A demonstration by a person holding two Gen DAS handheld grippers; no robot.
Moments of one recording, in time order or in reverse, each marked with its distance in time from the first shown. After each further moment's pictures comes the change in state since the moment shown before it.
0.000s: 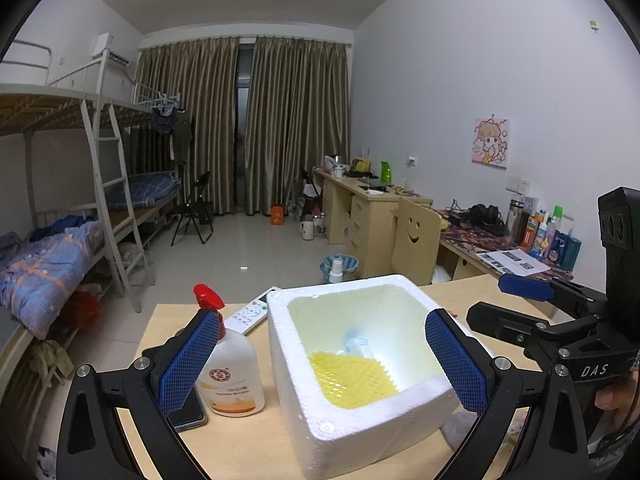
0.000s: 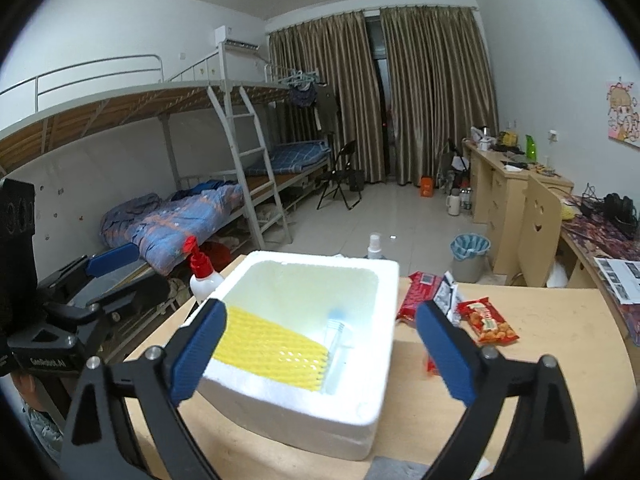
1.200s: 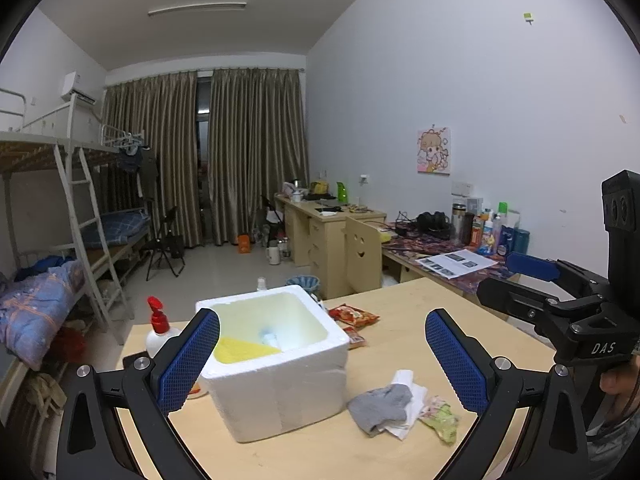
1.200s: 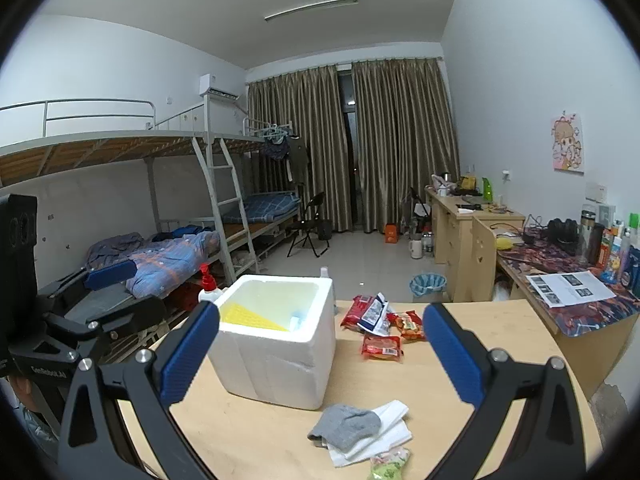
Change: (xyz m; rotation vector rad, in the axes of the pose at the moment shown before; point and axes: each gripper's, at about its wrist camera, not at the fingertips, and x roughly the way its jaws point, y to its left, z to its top) left arm -0.121 -0.105 -0.010 0.106 -0.093 -0.104; right arm -0.144 -0.012 -0.036 -0.002 -0.195 -0.121
